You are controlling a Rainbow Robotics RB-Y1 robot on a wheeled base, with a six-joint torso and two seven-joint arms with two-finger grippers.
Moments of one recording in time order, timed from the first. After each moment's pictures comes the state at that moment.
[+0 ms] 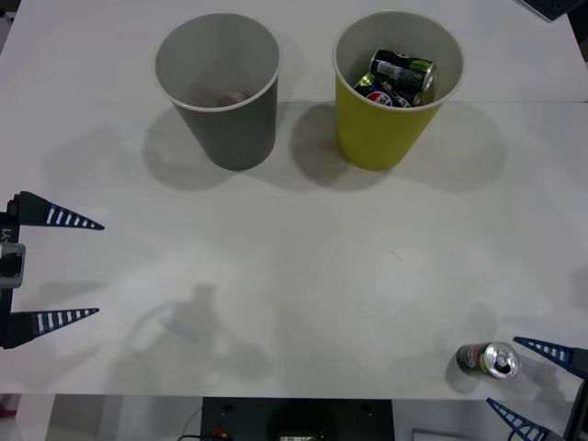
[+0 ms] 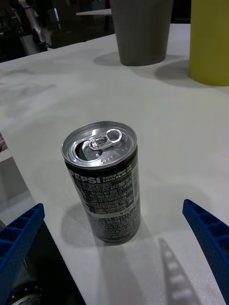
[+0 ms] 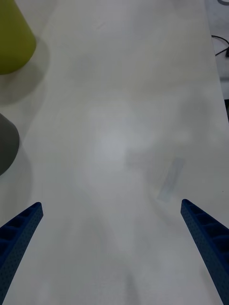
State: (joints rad) right arm 0.15 -0.63 -0.12 -0.73 0.83 -1.57 0.89; left arm 0.26 1.13 0.26 -2.01 -1.31 -1.13 -0.09
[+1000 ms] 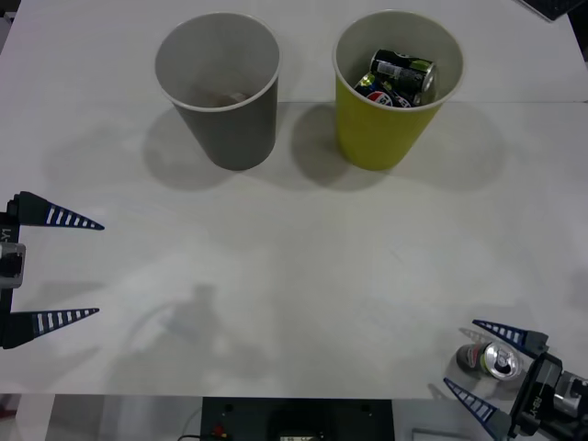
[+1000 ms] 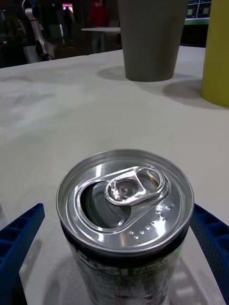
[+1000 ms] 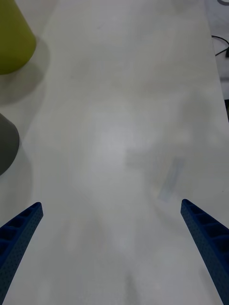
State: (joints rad) right arm 0.08 -0.53 -0.08 -0.73 0.83 -1.51 1.00; left arm 0.26 1.13 0.26 -2.01 -1.31 -1.13 -0.09
